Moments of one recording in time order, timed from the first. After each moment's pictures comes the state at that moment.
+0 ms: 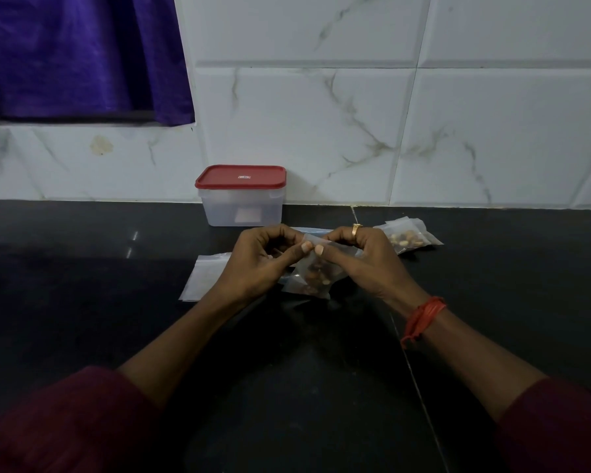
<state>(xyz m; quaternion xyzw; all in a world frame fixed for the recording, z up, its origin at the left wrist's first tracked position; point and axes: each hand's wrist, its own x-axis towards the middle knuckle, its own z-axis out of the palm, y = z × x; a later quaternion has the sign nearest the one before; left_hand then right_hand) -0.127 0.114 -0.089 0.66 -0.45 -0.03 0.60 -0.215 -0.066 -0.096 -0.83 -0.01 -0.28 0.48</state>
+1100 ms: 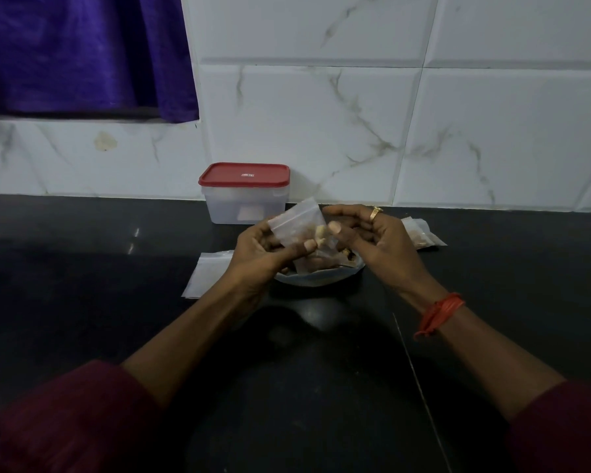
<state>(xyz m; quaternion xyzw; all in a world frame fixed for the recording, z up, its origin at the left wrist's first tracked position) -0.127 0.110 -0.096 0.59 -0.30 -0.15 0.73 -0.224 -0.067 -0.075 -0.79 -0.06 -0.29 0.54</state>
